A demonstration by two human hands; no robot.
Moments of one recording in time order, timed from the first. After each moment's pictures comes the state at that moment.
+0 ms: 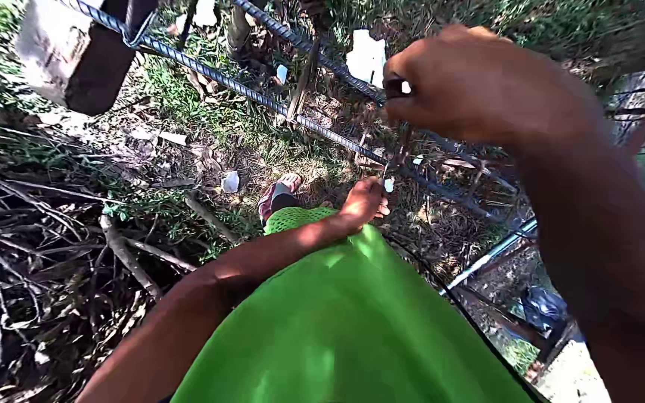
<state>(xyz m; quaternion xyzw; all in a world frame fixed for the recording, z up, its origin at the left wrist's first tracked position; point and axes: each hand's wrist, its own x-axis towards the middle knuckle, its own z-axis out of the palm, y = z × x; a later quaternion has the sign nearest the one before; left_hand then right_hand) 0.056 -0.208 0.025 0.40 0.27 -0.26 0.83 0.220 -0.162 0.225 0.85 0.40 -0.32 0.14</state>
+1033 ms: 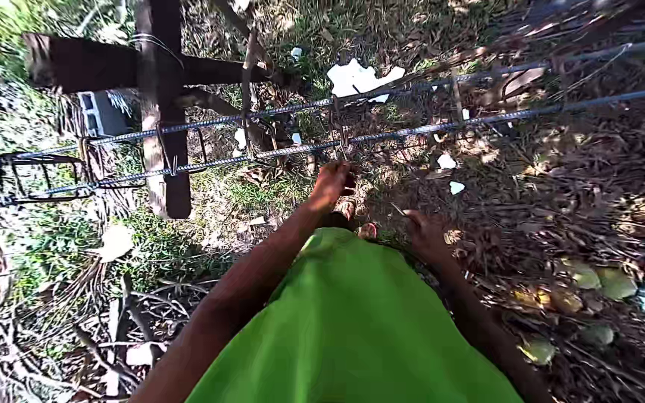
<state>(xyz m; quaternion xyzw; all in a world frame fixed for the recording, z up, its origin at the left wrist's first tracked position) 0.055 -0.206 0.038 0.67 0.22 -0.28 0.65 -0.072 -0.459 -0.014 0.88 -0.04 -0.21 -0.43</state>
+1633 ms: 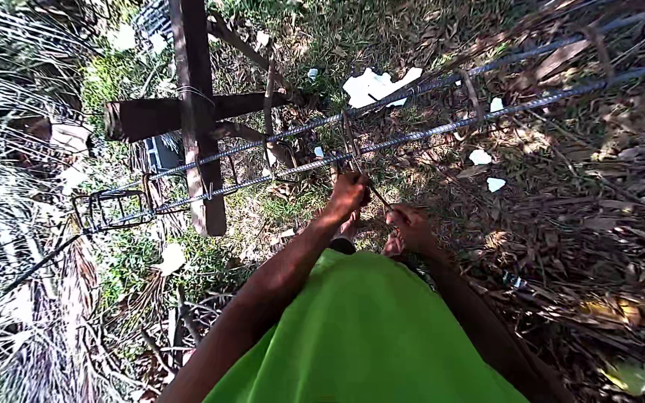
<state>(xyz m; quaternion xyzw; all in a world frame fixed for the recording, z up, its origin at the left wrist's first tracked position) 0.062 -0.208 0.040 0.76 0.17 -0.31 0.54 -0.047 -0.391 -0.081 0.76 0.00 -0.12 -0.64</state>
